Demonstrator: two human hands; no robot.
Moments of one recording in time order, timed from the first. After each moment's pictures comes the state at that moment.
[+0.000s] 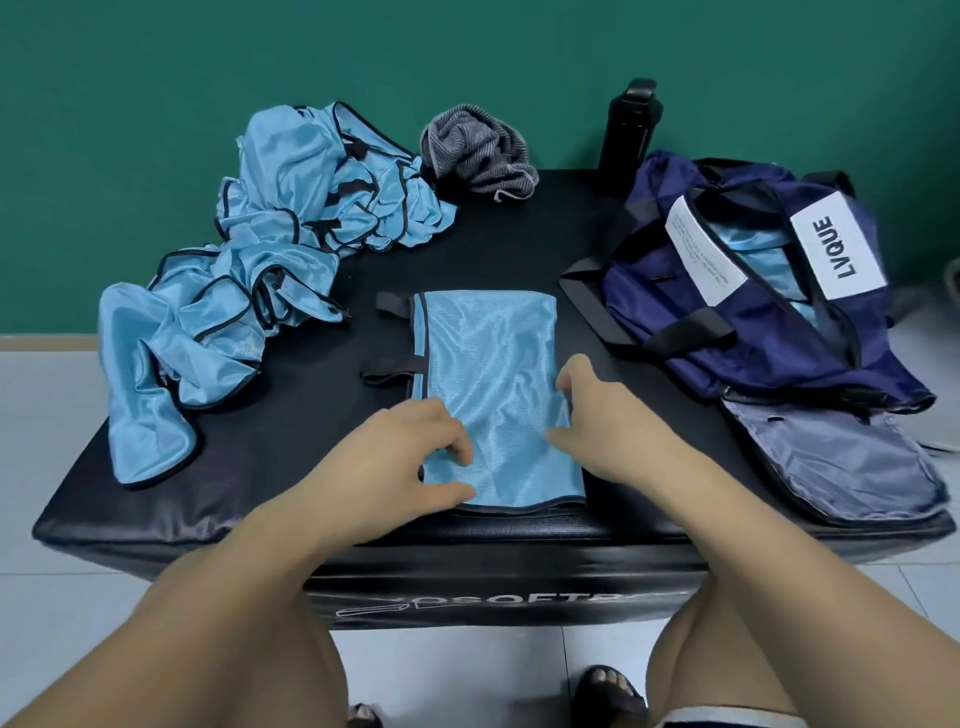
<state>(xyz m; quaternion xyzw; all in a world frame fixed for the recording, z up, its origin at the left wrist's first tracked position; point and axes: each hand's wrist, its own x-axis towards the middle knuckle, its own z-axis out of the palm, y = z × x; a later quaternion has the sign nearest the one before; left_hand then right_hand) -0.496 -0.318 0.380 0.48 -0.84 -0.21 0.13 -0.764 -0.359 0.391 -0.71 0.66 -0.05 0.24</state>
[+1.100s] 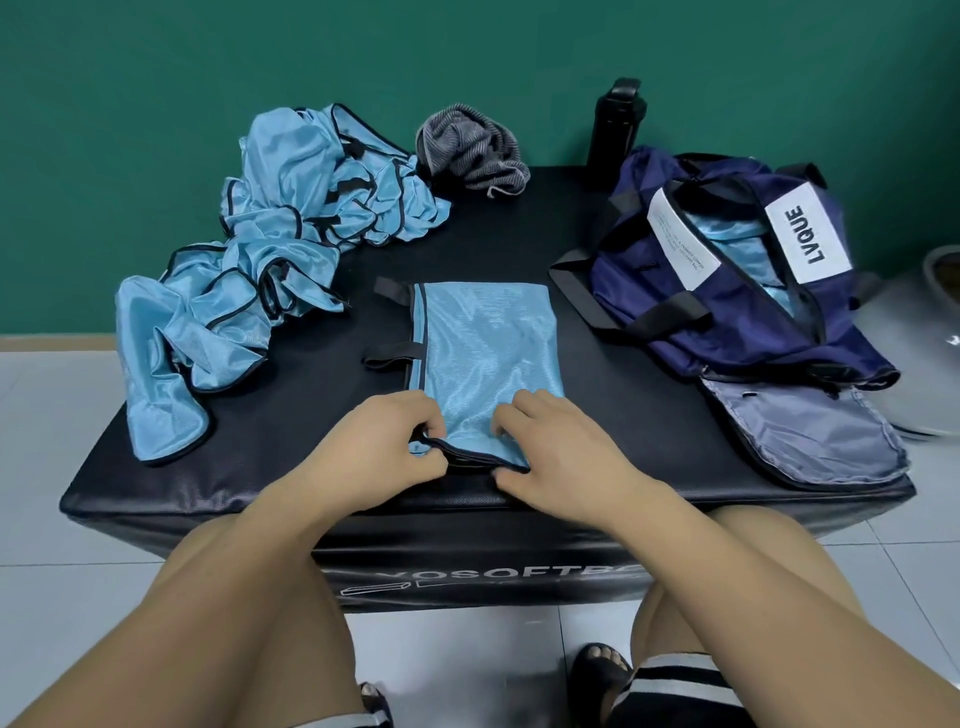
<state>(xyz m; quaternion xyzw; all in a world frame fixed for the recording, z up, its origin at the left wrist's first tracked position) -0.494 -0.309 0.373 0.55 -0.79 -0.23 0.16 -0.747 -0.315 0.353 -0.88 0.46 -0.11 0.09</state>
